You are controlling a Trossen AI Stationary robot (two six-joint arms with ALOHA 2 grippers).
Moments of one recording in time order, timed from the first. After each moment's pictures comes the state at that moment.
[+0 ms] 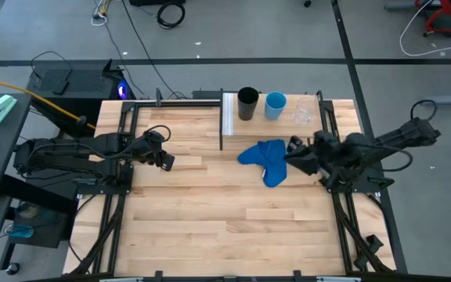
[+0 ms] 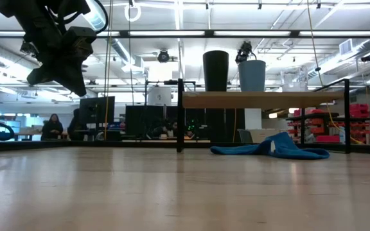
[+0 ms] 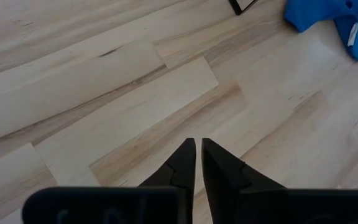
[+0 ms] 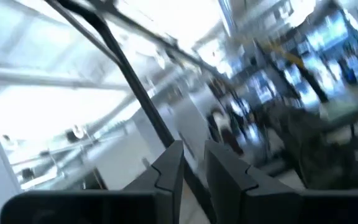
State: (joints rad) left arm 0.14 0.88 0.65 -0.72 -0.15 -0.91; right arm 0.29 0.81 0.53 0.73 0.10 0.53
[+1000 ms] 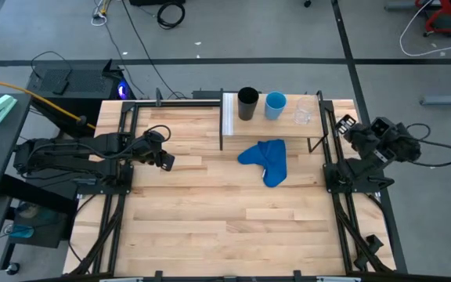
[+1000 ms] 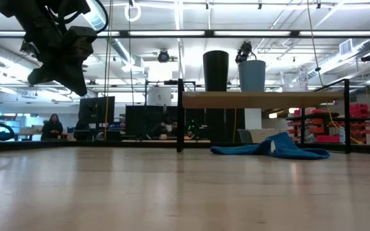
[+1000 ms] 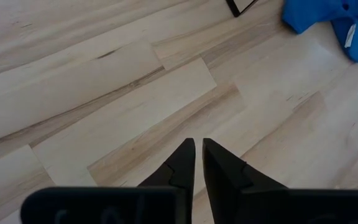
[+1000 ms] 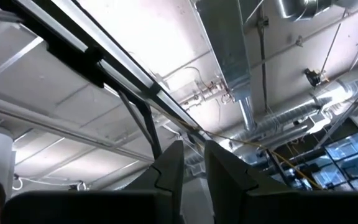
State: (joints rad) left arm 0.14 0.88 0.65 -0.71 -0.15 -0.91; right arm 0.29 0.01 0.34 0.51 0.10 0.29
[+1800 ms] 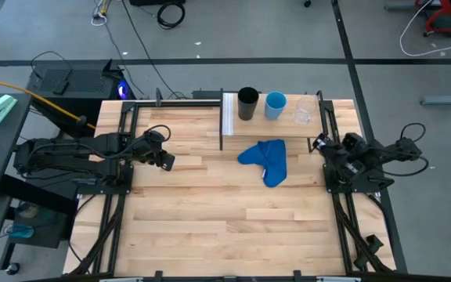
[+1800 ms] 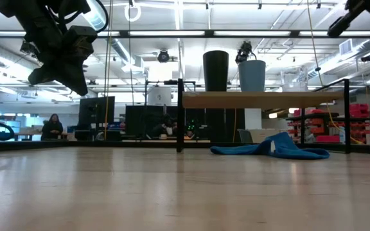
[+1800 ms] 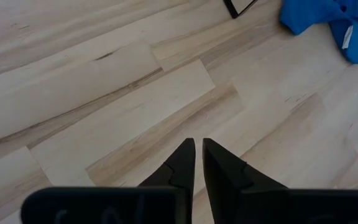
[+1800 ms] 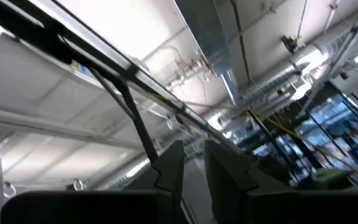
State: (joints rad) left arm 0.14 0.88 0.65 -0.71 -0.15 -0.91; right arm 0.29 0.04 0.01 0.77 0.18 0.42
